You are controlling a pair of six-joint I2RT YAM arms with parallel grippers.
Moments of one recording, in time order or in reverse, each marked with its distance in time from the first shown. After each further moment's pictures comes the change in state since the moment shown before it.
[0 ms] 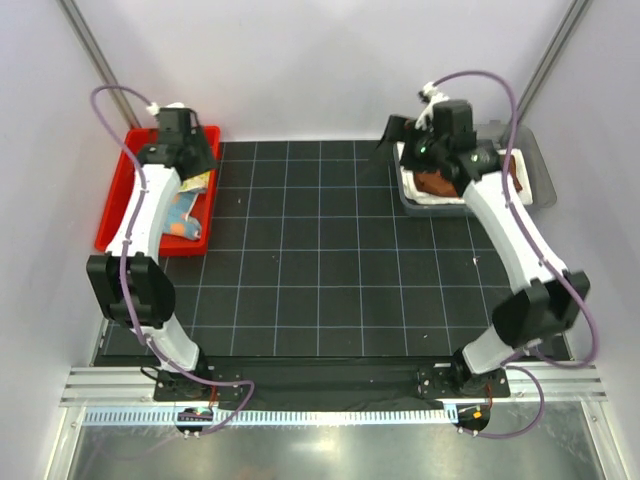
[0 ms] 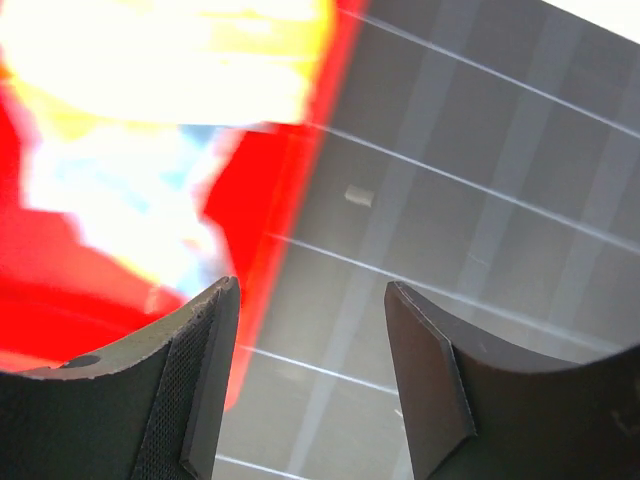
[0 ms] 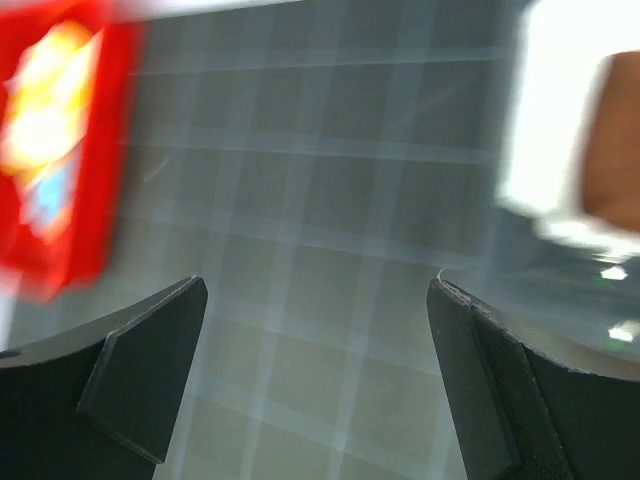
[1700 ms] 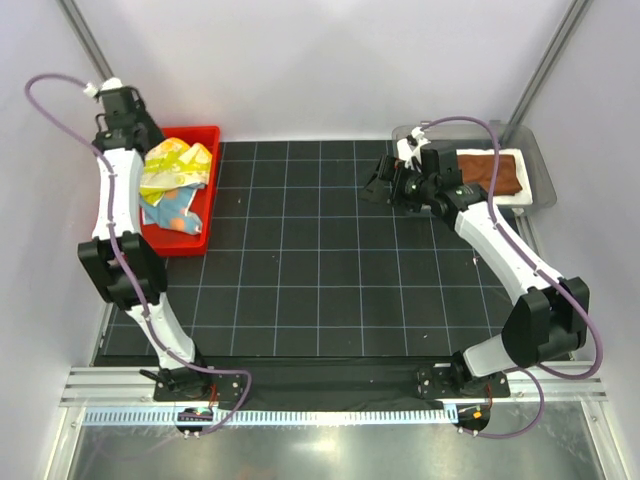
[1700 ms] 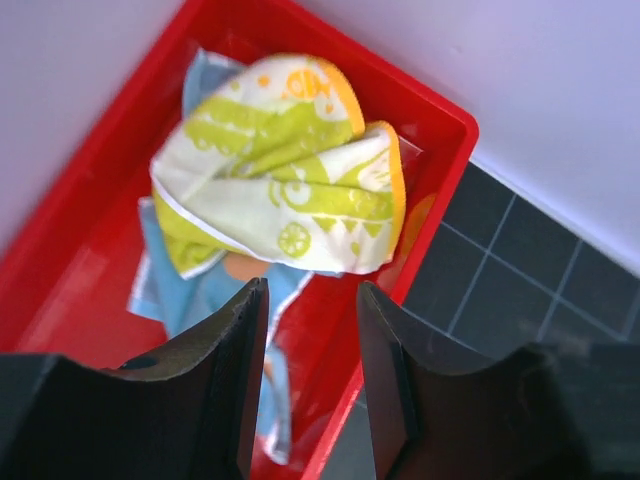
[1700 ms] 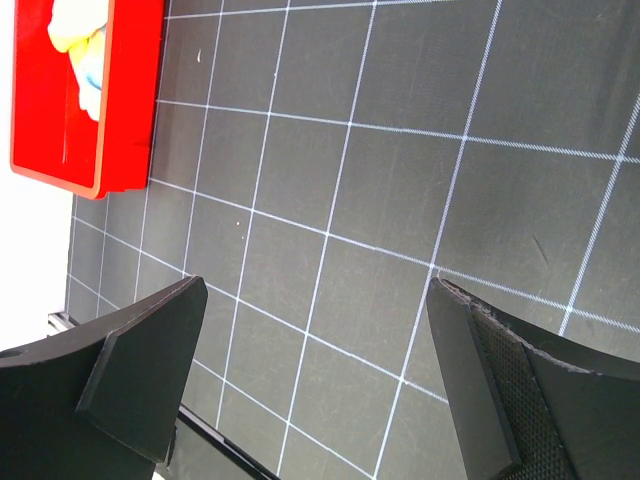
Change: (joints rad) left arm 0.270 0.173 0.270 0.099 0.008 0.056; right arm 0.103 -0.179 -0.454 0.219 -0.137 0.138
